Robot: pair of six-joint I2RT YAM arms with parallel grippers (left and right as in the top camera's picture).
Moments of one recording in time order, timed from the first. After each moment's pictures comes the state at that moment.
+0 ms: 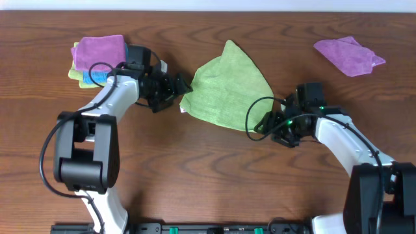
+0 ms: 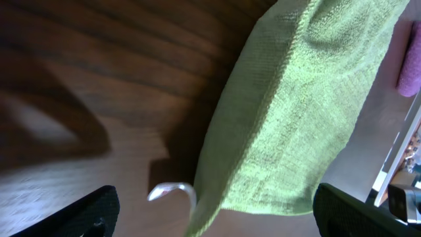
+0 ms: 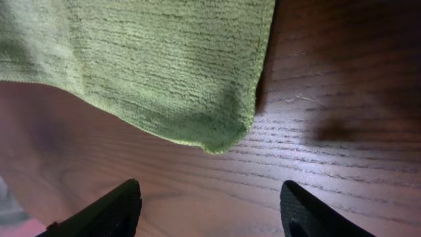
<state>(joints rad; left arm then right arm) -0.13 1.97 1.28 -0.53 0.62 -0.54 0.08 1.62 0.87 -0.62 -0.50 0.45</state>
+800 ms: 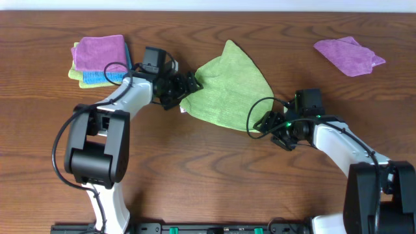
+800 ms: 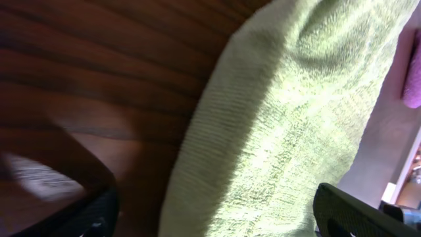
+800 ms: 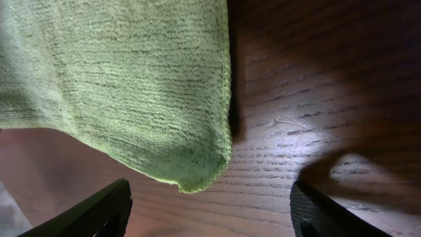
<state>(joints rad) -0.22 2.03 1.28 -0.38 0.56 -0.64 0.08 1.62 0.77 -0.43 -0.47 0.63</state>
